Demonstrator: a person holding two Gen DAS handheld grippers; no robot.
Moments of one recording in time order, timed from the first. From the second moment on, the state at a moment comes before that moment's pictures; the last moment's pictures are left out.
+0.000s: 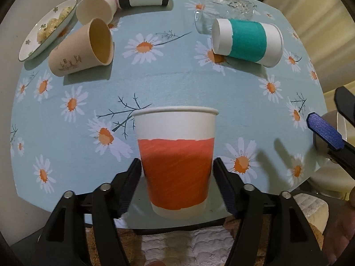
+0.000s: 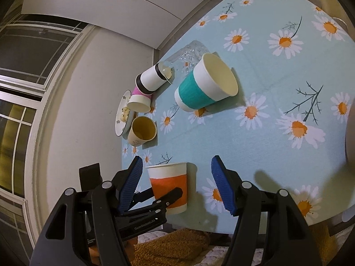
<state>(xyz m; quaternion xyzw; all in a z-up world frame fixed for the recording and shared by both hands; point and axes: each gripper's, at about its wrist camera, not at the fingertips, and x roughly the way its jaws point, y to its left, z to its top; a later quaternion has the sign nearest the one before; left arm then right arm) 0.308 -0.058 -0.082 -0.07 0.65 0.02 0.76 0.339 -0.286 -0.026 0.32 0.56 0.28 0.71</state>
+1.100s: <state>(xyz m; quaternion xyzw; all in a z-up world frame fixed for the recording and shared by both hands) 0.203 -0.015 -0.045 -0.13 0.58 -0.04 0.80 0.323 -0.196 -0.043 0.18 0.61 0.30 0.71</state>
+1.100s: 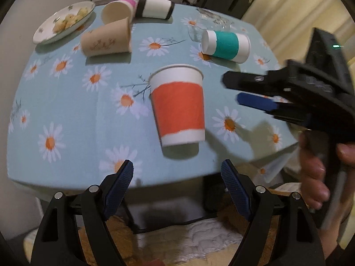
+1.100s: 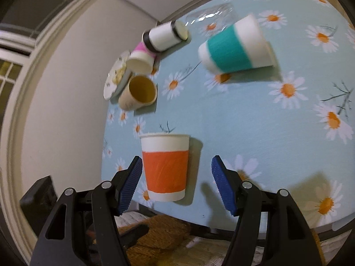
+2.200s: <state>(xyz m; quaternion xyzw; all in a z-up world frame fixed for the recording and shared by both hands) 0.173 0.106 -0.062 -0.30 0.46 0.03 0.84 0.313 -0.095 -0.063 -0.04 0.61 0.26 0.75</state>
